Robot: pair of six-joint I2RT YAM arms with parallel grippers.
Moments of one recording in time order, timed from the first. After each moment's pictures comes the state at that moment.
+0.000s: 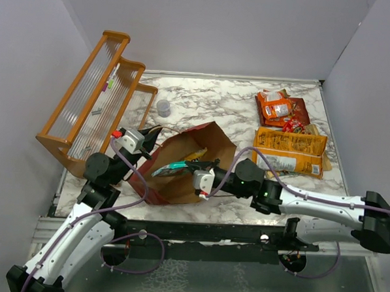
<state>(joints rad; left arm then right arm) -0.45 0.53 0.49 0.30 0.20 0.07 1.21 1.18 0.70 0.41 -0.05 -0.78</state>
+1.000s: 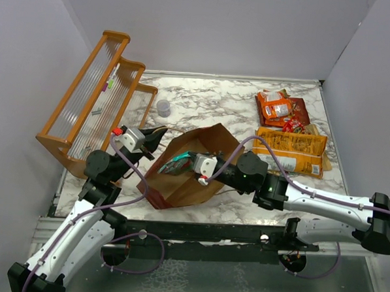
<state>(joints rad) -0.44 0.57 0.51 0.34 0.32 0.01 1.20 1.13 0.85 0.22 0.07 -0.65</state>
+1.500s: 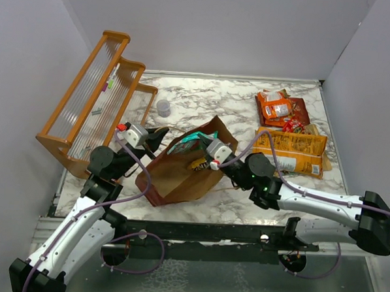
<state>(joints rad) -0.43 0.61 0.52 0.32 0.32 -0.01 1.13 1.18 0.71 0.67 0.21 -0.58</state>
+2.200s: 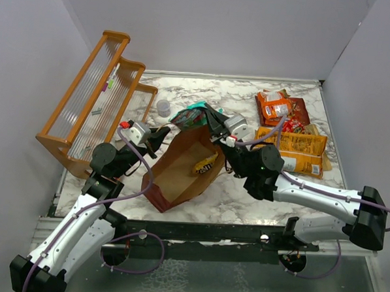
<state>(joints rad) -0.43 0.64 0.53 0.30 0.34 -0.01 1.13 1.24 0.90 0.88 0.38 -0.50</state>
